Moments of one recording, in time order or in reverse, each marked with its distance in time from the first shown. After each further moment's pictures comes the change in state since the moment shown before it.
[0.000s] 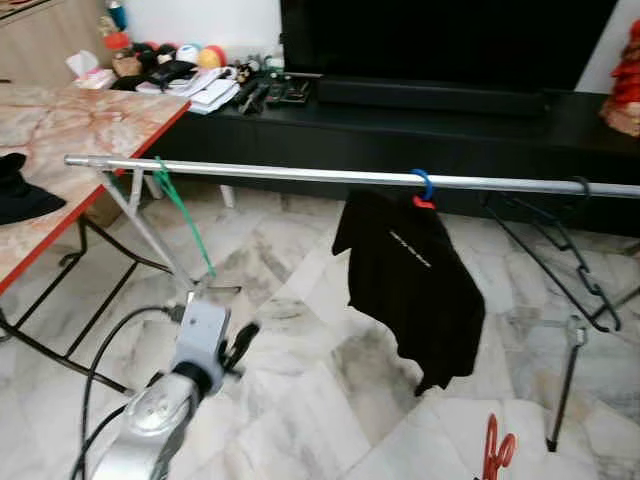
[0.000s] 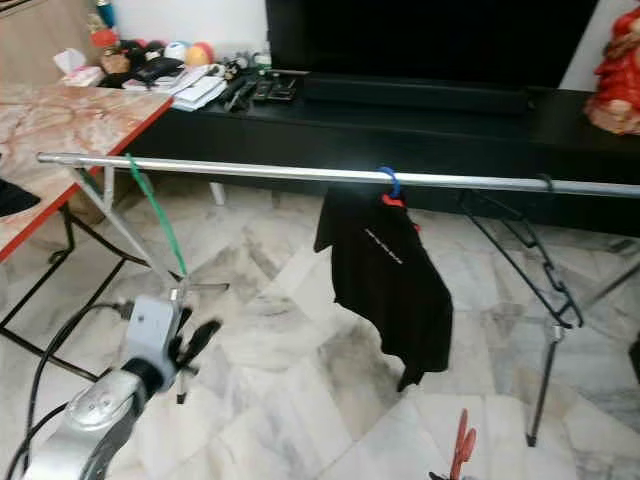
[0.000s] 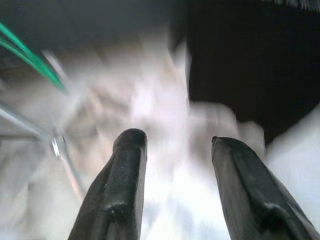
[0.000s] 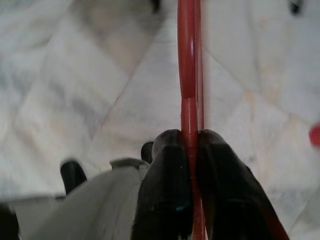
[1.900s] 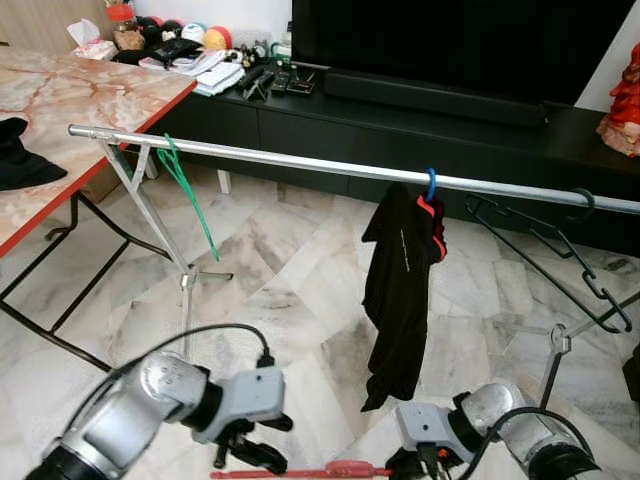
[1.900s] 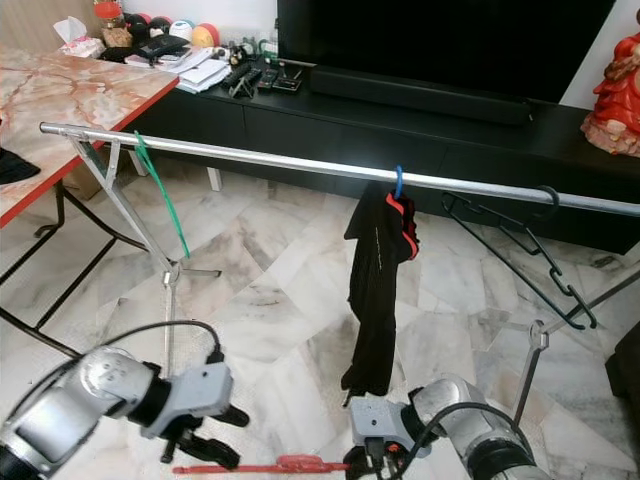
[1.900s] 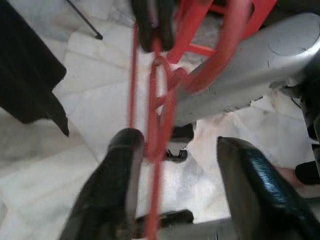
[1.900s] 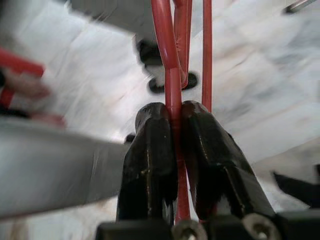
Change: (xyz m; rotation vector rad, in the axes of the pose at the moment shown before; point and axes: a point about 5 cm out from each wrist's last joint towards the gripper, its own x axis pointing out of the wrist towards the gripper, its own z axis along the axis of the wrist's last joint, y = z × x) left arm -0.006 -0.056 0.029 0.480 0.178 -1.157; right arm -0.033 0.102 0.160 -1.443 0.061 1.206
